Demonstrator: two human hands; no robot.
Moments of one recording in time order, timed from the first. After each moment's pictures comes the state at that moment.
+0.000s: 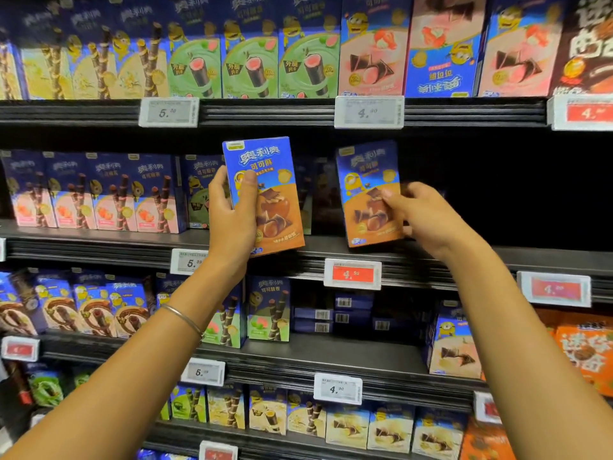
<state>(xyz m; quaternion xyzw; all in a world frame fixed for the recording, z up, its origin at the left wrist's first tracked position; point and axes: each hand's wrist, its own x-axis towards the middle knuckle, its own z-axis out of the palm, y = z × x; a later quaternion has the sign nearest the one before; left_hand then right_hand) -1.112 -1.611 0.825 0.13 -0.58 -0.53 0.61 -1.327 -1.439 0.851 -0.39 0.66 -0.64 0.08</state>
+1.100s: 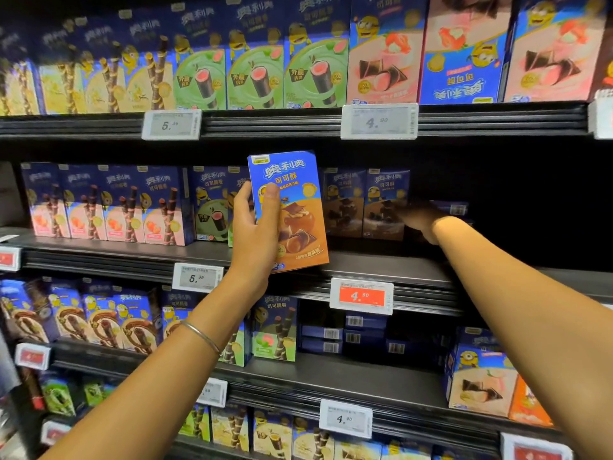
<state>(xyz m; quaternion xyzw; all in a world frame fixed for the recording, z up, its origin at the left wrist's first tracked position) -1.139 -1.604 0.825 0.16 -0.57 -0.55 0.59 -1.429 -1.523 0.855 -0.36 0.78 -0.51 0.07</state>
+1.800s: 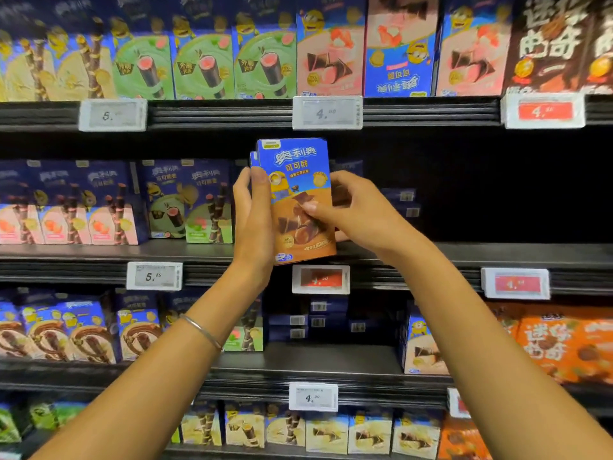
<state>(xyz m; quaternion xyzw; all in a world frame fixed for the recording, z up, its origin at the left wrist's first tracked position) -1.168 -1.556 0.831 0.06 -0.57 -0.60 0.56 -1.268 -1.436 0.865 -0.52 0.66 -0.54 0.03</state>
